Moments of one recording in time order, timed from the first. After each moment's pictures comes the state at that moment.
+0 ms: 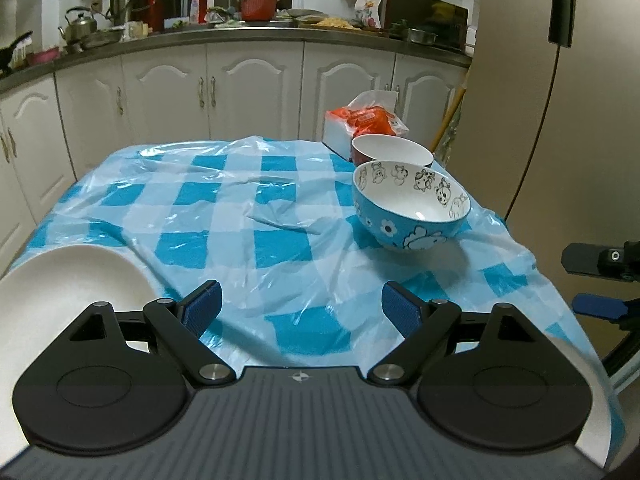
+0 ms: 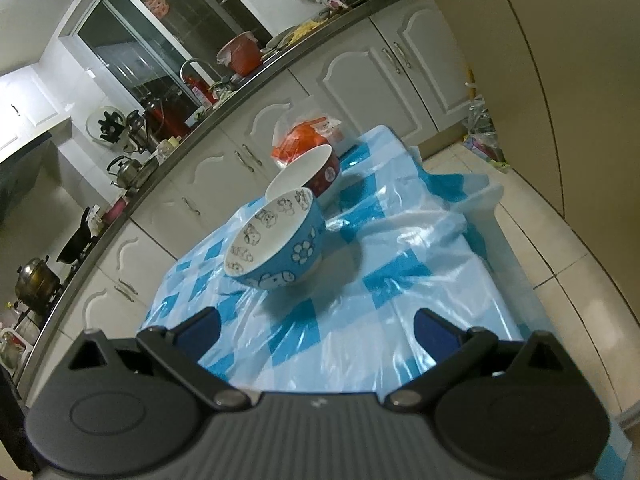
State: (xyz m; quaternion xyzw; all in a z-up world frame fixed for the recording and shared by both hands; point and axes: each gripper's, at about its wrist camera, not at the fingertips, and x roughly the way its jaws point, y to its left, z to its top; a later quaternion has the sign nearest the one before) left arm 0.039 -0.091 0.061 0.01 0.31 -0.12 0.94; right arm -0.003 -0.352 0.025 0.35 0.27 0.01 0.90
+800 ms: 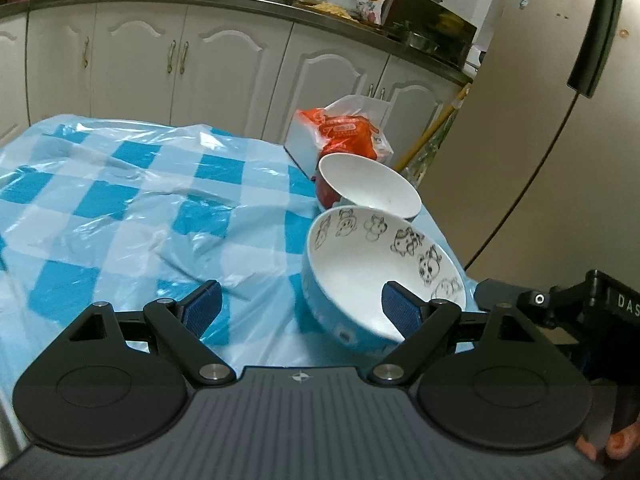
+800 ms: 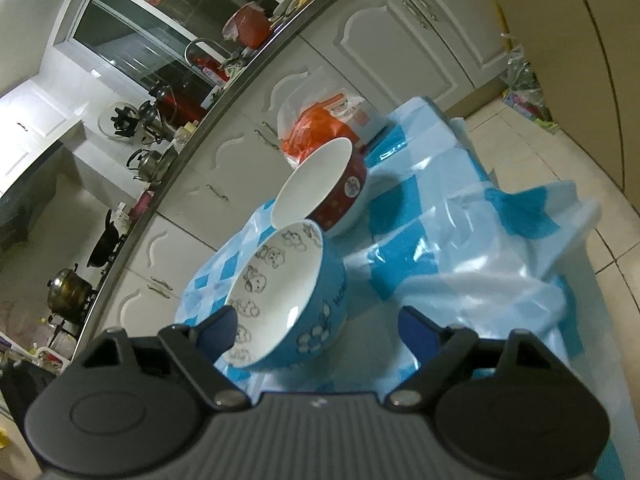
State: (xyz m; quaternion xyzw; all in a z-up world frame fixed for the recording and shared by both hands) left arm 0.143 -0.134 0.048 -0.08 0.35 -0.16 0.92; right arm 0.104 -0.388 0.007 0.41 0.30 0.09 0.86
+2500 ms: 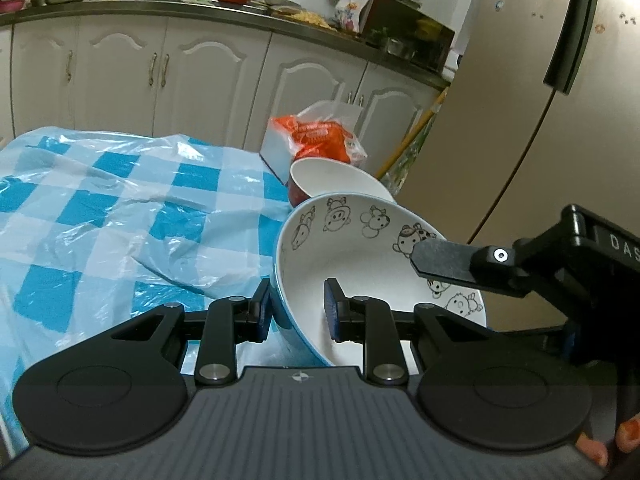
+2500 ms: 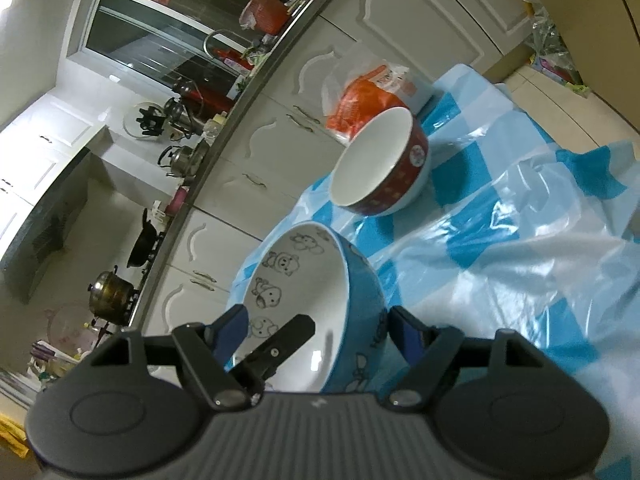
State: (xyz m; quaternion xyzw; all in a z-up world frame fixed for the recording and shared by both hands) left arm 0.122 -0.136 0.053 -0.08 0.32 -0.18 0.92; right arm 0.106 -0.361 0.026 0.46 0.30 0.14 0.83
